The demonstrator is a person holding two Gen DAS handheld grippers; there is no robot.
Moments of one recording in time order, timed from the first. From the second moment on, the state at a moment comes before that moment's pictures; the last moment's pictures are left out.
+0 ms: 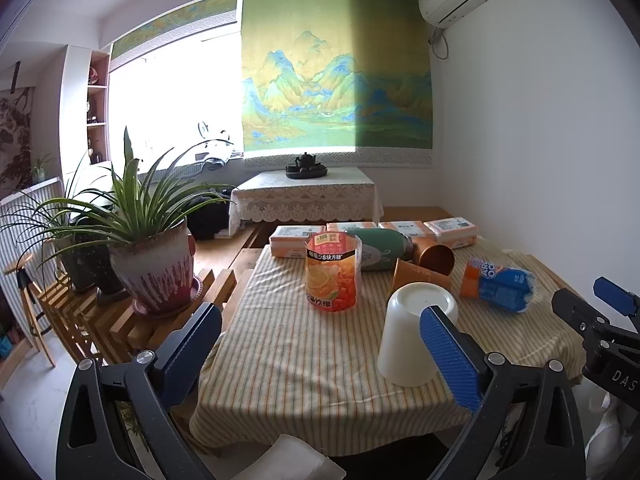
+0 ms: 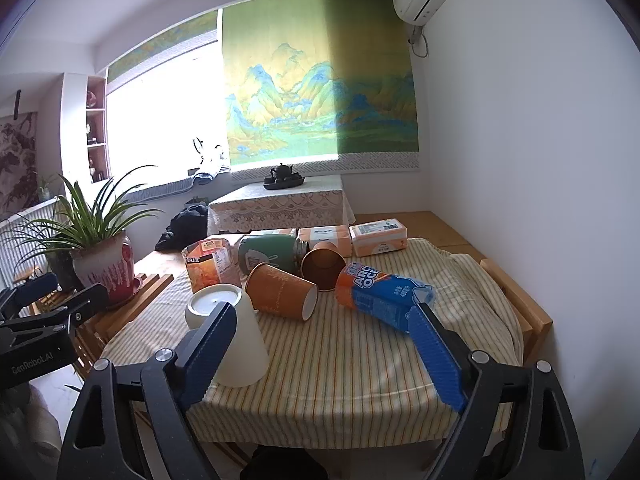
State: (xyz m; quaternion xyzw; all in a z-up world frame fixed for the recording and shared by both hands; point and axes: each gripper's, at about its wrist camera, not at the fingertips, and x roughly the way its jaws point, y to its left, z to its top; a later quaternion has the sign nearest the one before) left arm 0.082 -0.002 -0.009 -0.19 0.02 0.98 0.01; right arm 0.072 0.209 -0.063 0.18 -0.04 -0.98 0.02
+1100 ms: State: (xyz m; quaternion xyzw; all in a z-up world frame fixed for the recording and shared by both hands) left arm 0.096 0.001 -0.002 -0.19 0.01 0.98 0.02; right arm 0.089 0.206 -0.056 0.16 -0.03 -0.99 0.01
